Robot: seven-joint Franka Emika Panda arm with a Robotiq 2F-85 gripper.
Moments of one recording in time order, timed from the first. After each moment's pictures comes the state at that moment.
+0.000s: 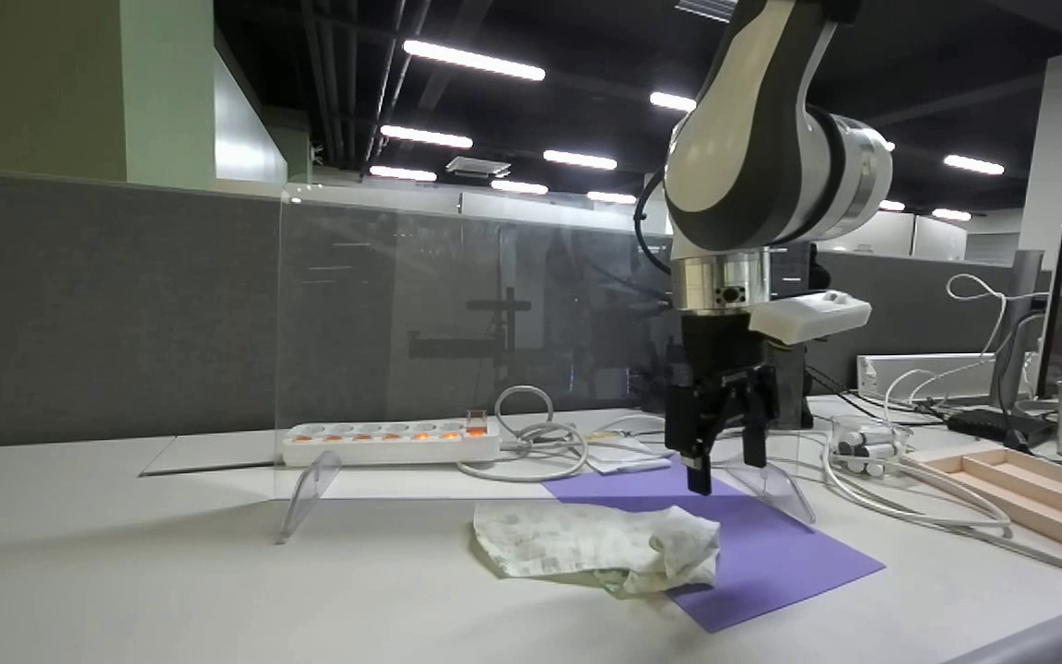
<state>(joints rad) -0.04 0.10 -0.04 -2.65 -0.23 2.69 -0.11</state>
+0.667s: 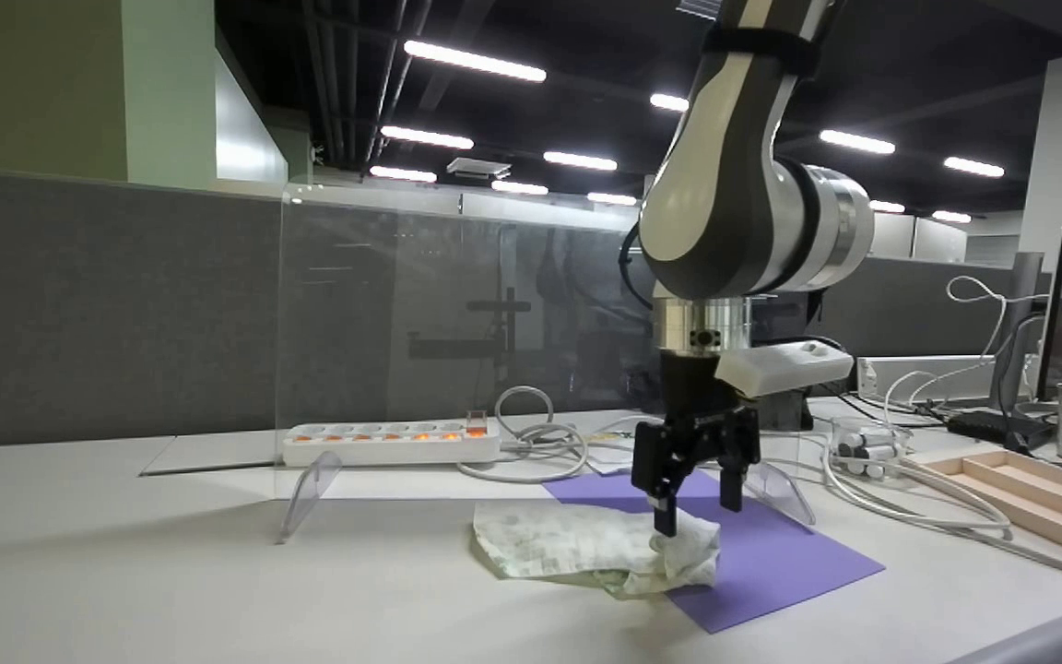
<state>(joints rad) 0.01 0.22 -0.02 -2.64 -0.13 2.83 -0.06</state>
